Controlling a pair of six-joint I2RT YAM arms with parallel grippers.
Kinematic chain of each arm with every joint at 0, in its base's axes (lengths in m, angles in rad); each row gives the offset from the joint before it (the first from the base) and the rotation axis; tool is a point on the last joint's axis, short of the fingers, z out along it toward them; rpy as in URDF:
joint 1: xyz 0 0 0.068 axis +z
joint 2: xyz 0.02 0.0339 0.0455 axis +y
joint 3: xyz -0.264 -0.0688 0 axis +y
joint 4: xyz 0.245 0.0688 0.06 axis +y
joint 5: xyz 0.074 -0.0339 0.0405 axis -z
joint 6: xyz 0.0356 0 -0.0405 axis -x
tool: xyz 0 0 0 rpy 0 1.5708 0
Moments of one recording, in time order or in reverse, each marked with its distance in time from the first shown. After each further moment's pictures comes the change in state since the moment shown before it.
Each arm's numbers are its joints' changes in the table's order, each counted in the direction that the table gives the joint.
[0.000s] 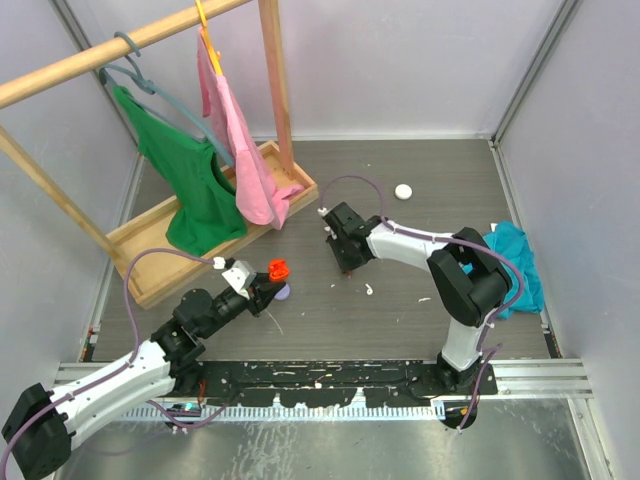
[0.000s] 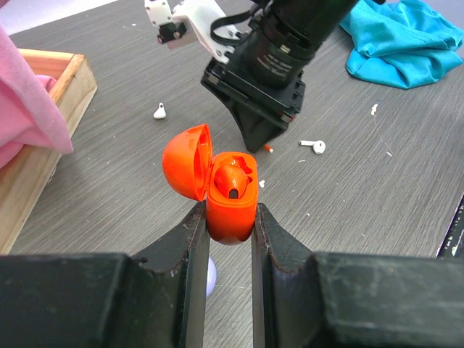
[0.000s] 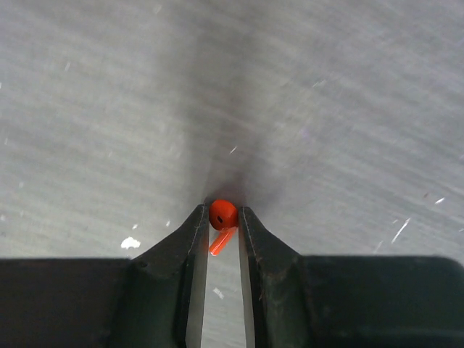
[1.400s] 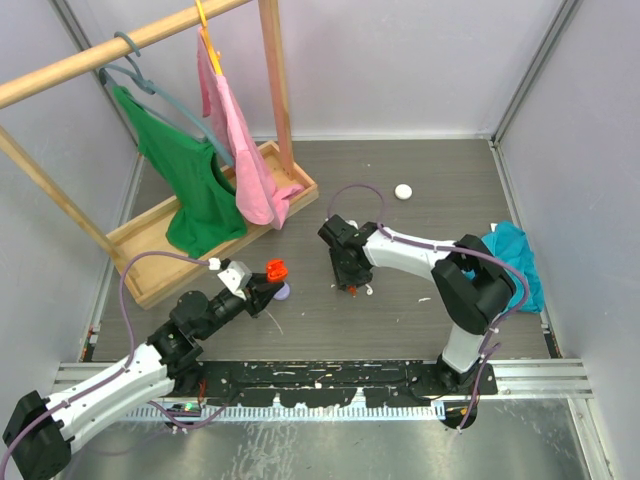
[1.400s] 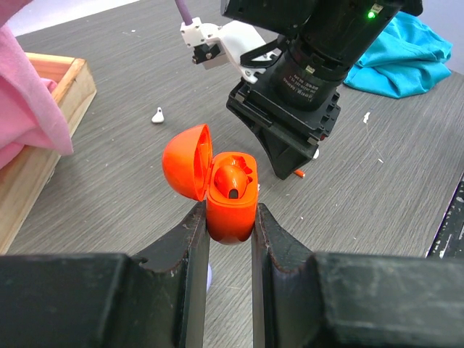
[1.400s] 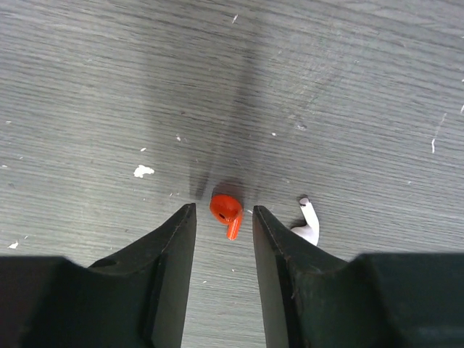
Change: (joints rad) left arm 0.000 -0.062 0.001 0.042 0.000 0.025; right arm 0.098 -0.065 0.021 0.211 0.039 -0.293
